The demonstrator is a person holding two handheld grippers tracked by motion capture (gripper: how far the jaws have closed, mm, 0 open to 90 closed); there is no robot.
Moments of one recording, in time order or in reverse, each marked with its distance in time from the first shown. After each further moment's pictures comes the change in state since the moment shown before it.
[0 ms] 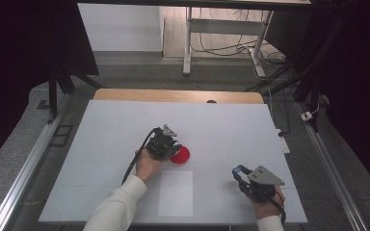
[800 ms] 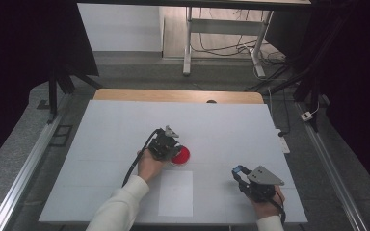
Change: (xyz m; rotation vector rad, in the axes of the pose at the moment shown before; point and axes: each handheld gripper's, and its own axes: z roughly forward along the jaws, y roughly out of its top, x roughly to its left) left arm -0.003 0.000 0.010 0.030 -0.001 0.011; right arm 0.000 0.000 0.000 0.009 0.001 -0.006
